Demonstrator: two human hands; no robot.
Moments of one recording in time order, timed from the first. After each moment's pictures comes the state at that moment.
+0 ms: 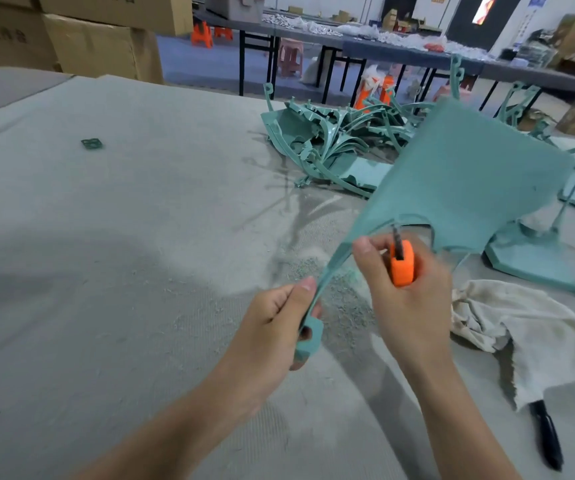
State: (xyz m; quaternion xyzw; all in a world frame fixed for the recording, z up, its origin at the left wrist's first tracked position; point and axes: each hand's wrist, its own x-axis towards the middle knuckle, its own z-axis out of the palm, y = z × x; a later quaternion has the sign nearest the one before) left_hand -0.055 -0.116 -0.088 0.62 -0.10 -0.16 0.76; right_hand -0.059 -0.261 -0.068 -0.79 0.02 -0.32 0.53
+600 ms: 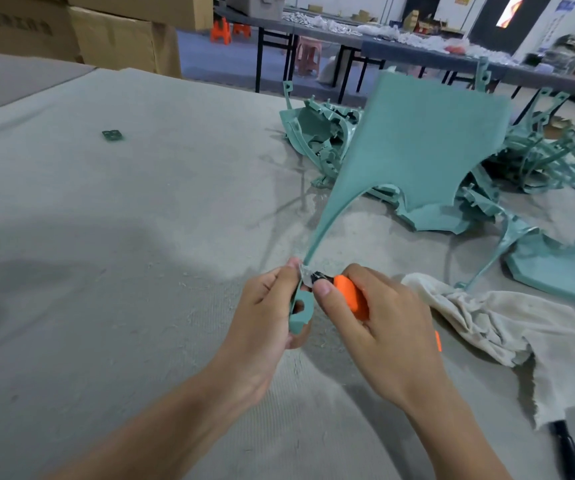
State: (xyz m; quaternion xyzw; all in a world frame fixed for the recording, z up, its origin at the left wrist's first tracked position) left_hand -0.043 -0.107 -0.086 0.56 -0.05 -0.12 0.82; right_hand -0.068 -0.244 -0.075 -0.94 -0.07 -0.20 0.25
